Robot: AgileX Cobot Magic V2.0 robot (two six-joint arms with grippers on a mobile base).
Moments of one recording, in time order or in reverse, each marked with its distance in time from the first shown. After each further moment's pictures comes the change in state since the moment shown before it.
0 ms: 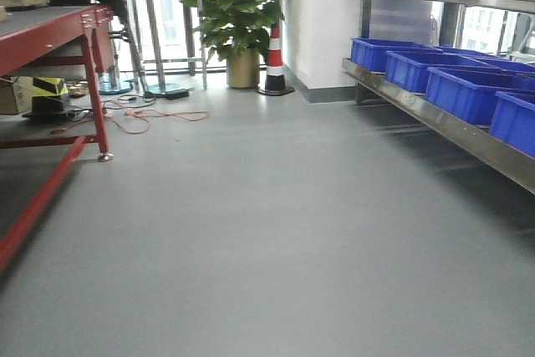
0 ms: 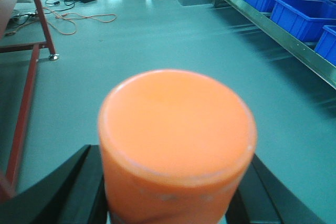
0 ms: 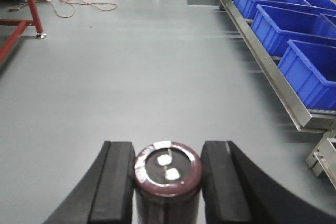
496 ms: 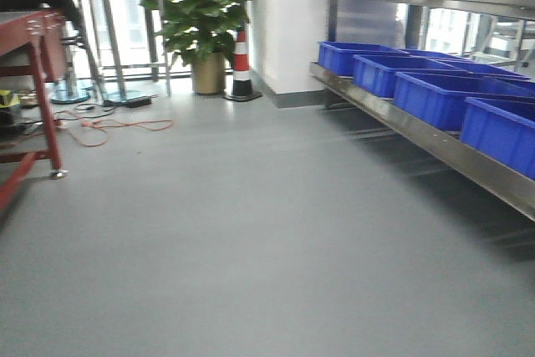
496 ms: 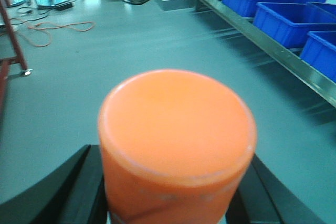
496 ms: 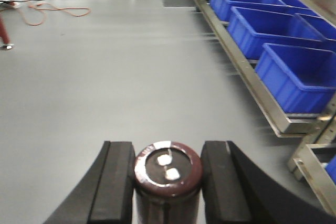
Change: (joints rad) left arm 0.000 0.000 0.000 0.000 0.000 0.000; right arm 0.000 0.000 0.000 0.000 0.000 0.000
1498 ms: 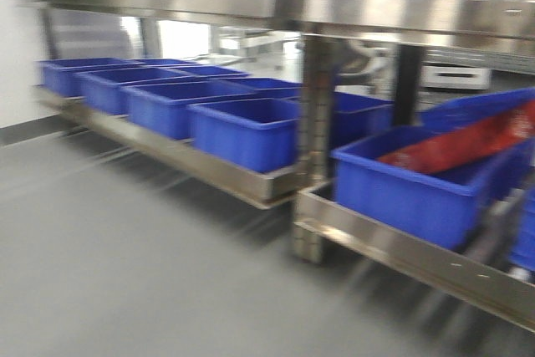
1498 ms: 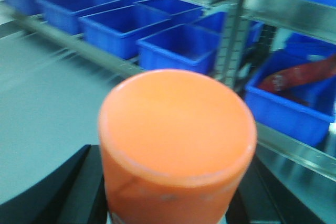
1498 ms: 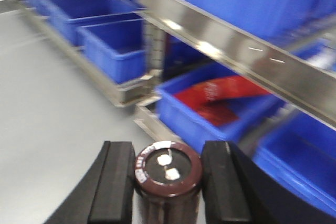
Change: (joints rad) left arm 0.000 0.000 0.000 0.000 0.000 0.000; right arm 0.000 0.000 0.000 0.000 0.000 0.000
